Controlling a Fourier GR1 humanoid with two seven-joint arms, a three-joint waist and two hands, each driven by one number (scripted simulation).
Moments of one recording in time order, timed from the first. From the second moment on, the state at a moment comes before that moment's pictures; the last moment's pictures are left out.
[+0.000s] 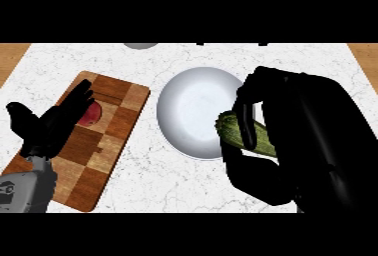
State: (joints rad) left arm -0.22 0.24 0.13 -1.49 0.10 -0.20 0.28; right arm -0.78 -0.02 0.30 -2.10 0.79 0.59 1.12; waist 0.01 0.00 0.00
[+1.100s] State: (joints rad) left arm -0.26 0.25 0.13 -1.48 0.11 -0.22 0.30; right arm -1.04 0.00 0.06 -1.07 0.82 0.10 0.74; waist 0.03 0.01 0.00
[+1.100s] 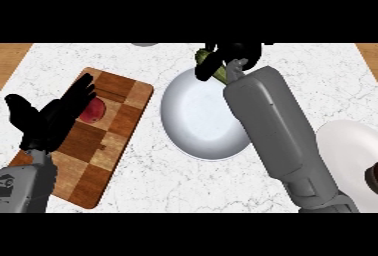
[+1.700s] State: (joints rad) left arm -0.28 0.22 0.10 -1.48 0.09 -0.22 0.29; right arm -1.13 0.00 -0.06 -0.69 0.52 -0.30 0.50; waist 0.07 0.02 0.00
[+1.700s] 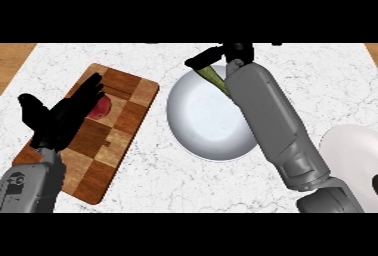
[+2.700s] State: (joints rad) left arm -0.20 0.25 0.16 -1.52 0.10 -0.20 0.31; right arm -0.99 -0.16 -0.07 -0.85 0.53 -0.46 0.34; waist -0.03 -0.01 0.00
